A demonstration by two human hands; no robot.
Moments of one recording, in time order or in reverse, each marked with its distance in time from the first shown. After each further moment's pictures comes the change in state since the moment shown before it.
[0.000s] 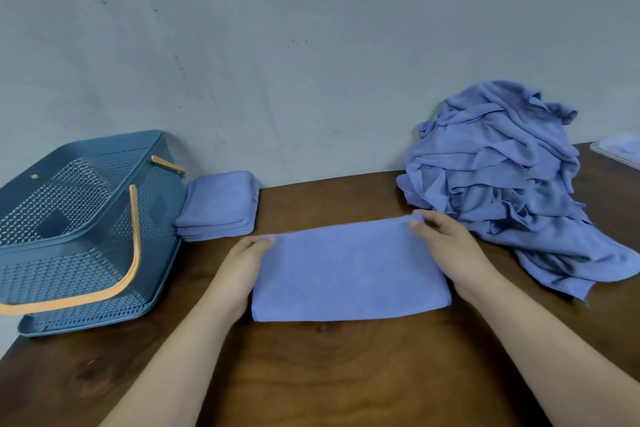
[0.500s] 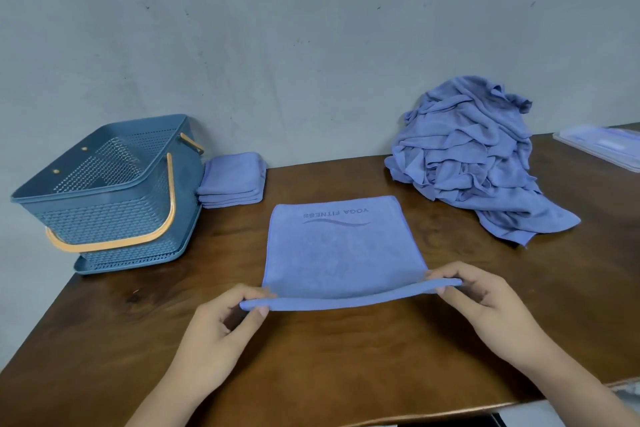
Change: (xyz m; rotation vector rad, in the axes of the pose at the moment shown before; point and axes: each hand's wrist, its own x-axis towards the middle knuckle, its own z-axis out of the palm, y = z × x) left_hand -0.203 -0.057 -0.041 0.363 -0.101 0.476; right_hand -0.191 0.029 -0.063 -0.162 -0.197 -0.281
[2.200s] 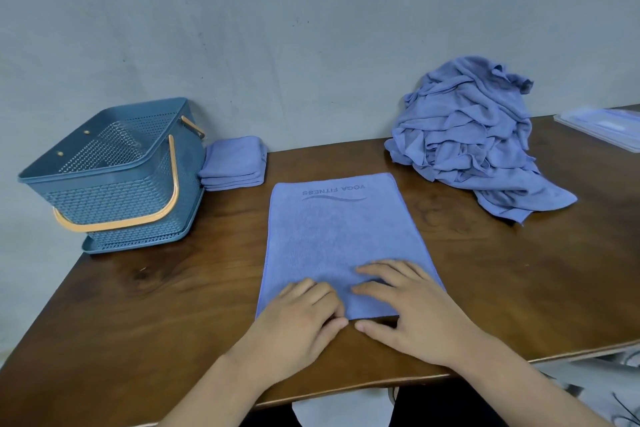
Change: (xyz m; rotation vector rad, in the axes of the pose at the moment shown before) left_hand 0.004 -0.006 0.077 0.777 -0.221 0.593; right_hand 0.002 0.019 0.078 -0.810 -0.261 -0.386
